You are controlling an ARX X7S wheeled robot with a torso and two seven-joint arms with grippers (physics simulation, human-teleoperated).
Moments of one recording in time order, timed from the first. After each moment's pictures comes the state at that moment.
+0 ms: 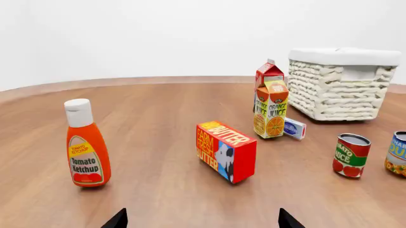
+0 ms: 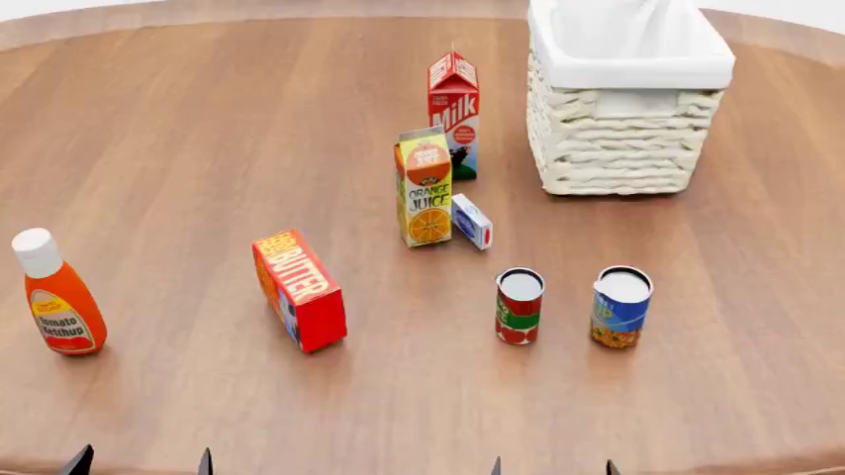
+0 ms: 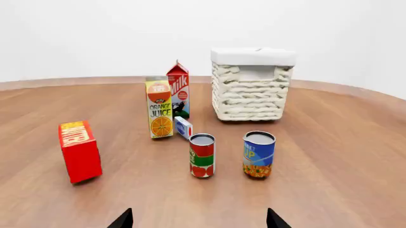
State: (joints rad) left arm 0.00 0.00 0.00 0.00 0.00 0.00 0.00; right arm 0.00 0.00 0.00 0.00 0.00 0.00 0.00
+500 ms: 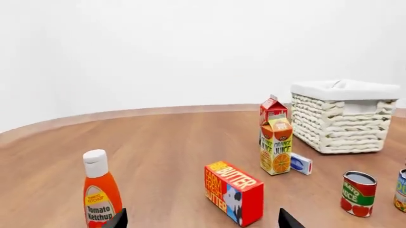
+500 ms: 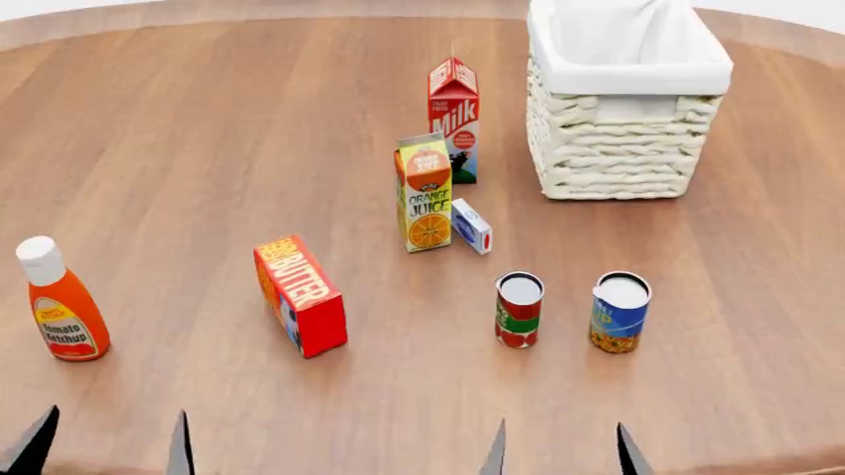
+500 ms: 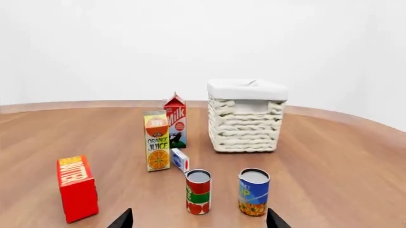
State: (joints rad) left arm 0.01 -0.06 0.05 0.18 -0.02 -0.06 -0.07; right arm 0.02 0.05 -0.06 -0.12 0.03 0.05 0.08
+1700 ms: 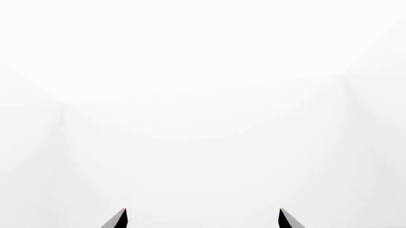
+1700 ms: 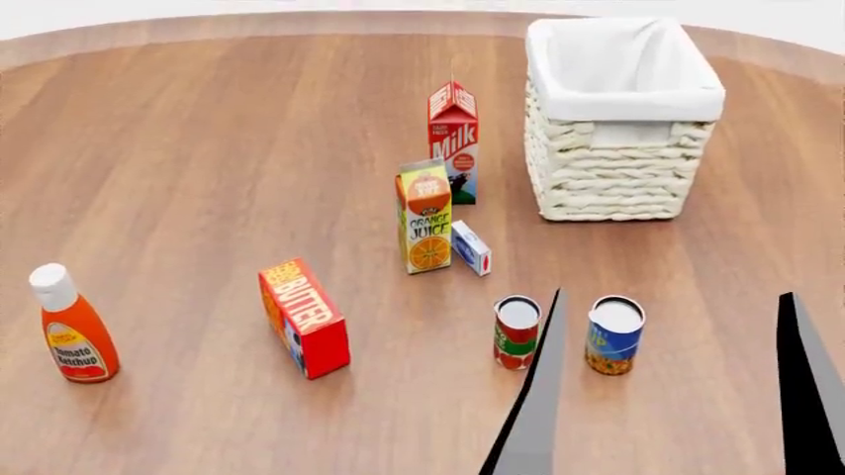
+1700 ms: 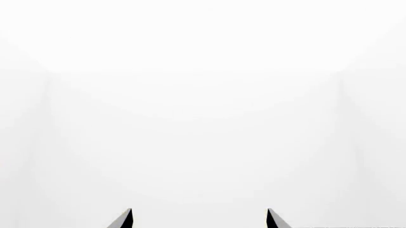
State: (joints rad) left arm -1.11 -1.21 1.71 1.04 -0.25 0.09 -1.52; right arm -0.05 0.22 -0.07 -1.01 0.12 0.27 0.23
